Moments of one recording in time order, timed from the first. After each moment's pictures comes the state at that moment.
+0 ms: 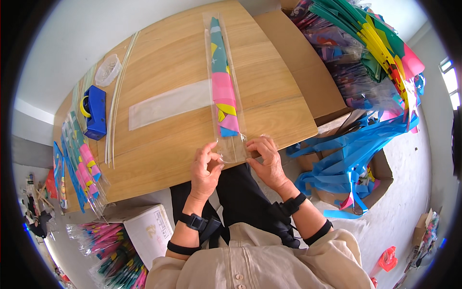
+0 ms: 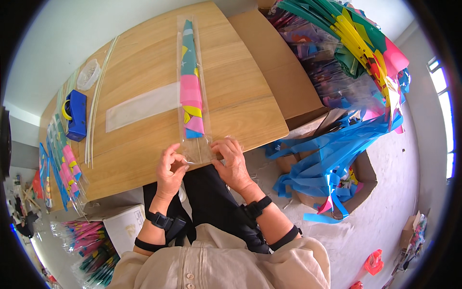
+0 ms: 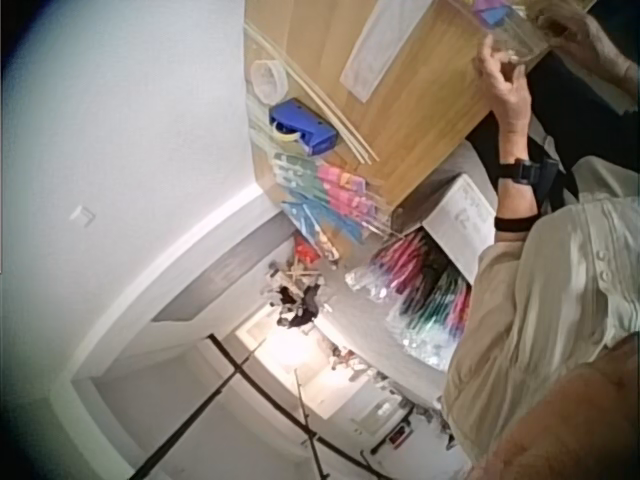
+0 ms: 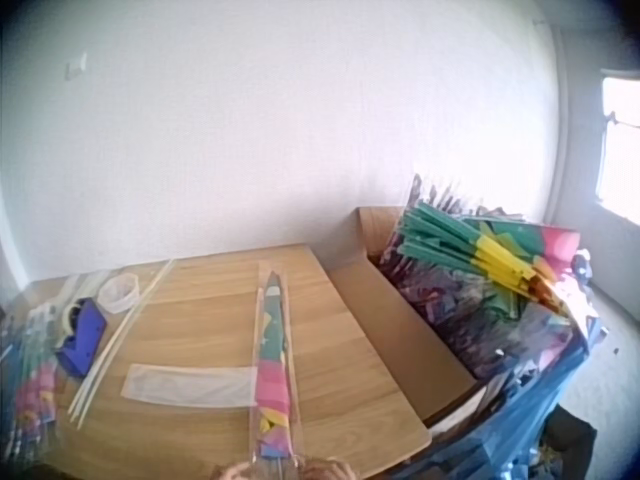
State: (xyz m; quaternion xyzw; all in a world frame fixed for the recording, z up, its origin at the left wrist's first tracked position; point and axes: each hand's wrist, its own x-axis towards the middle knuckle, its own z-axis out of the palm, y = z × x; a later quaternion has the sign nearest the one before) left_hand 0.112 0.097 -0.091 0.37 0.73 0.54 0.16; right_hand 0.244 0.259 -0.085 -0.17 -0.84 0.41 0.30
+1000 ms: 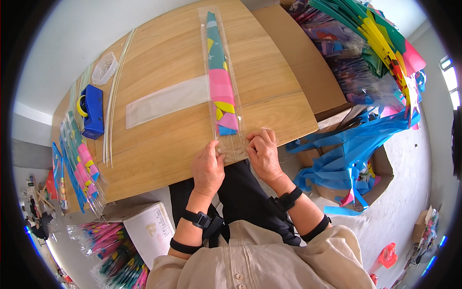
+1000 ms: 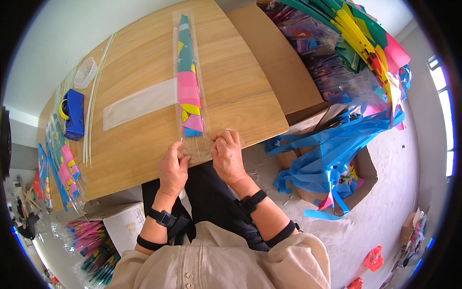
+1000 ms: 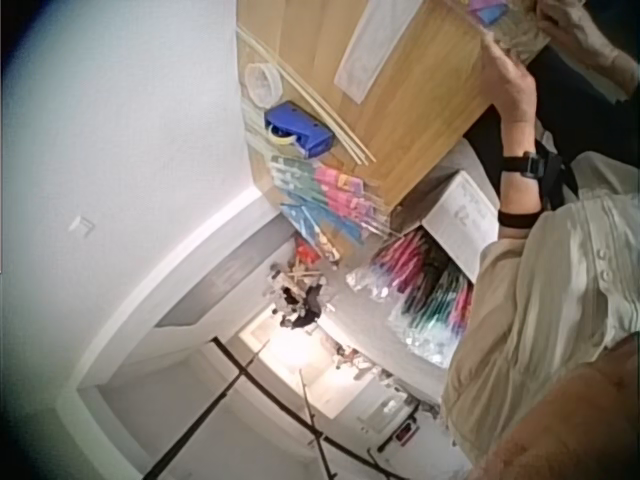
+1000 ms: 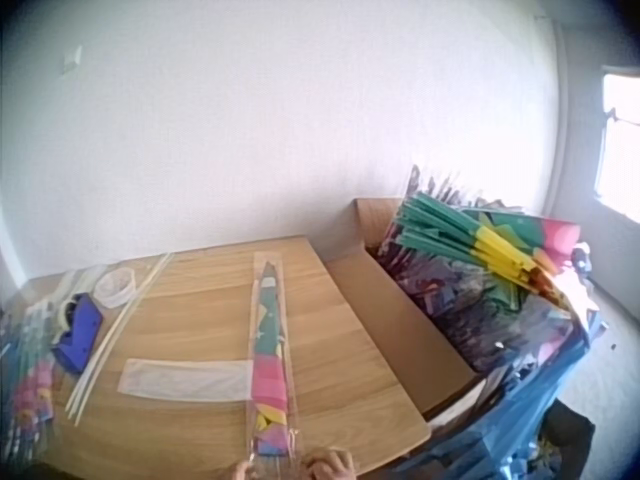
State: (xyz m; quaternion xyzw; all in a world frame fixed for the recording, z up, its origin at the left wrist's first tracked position) left_hand 0.119 0.115 -0.089 0.45 0.82 0.37 -0.02; right_hand 0.232 0.259 -0.095 -0.21 -0.86 0.33 0.32
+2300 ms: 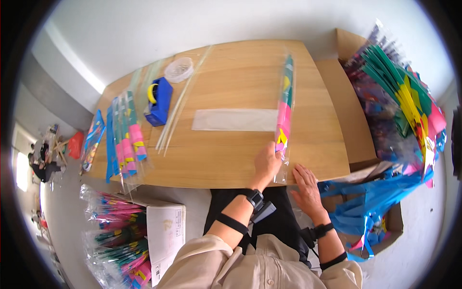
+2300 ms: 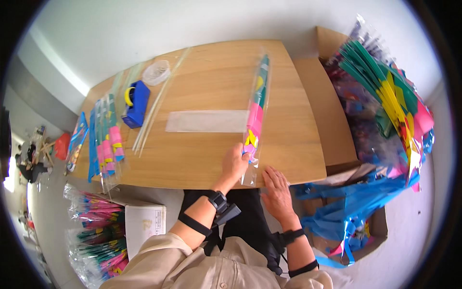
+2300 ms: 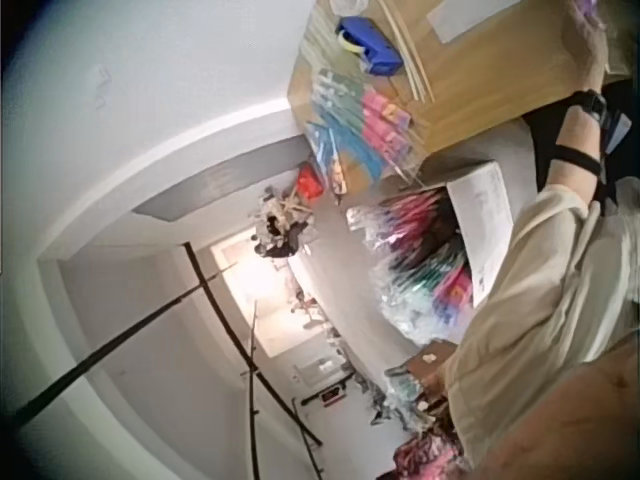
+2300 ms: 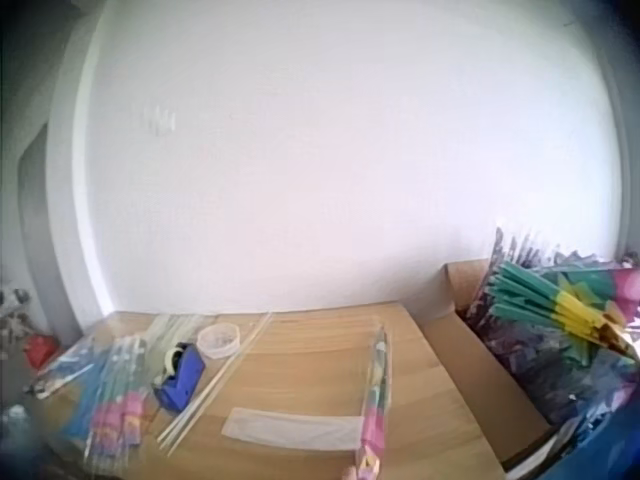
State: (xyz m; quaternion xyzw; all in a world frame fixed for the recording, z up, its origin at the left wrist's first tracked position) left_hand 0.079 0.178 -0.081 0.27 0.89 0.37 0.07; right_hand 0.263 0.261 -0.069 -0.09 -0.95 0.25 0.13
